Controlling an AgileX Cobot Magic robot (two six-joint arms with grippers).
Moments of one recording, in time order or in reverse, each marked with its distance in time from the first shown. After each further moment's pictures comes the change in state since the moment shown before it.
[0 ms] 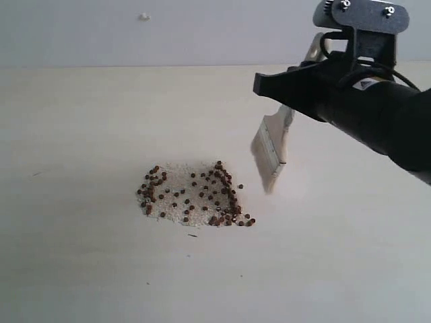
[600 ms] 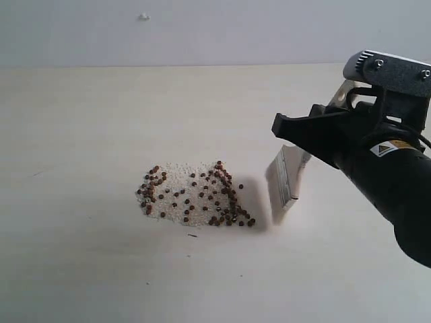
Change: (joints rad) left arm 0.000 0.000 0.000 0.000 0.000 0.004; right arm 0.178 -0.025 0.192 0.174 -0.282 0.100
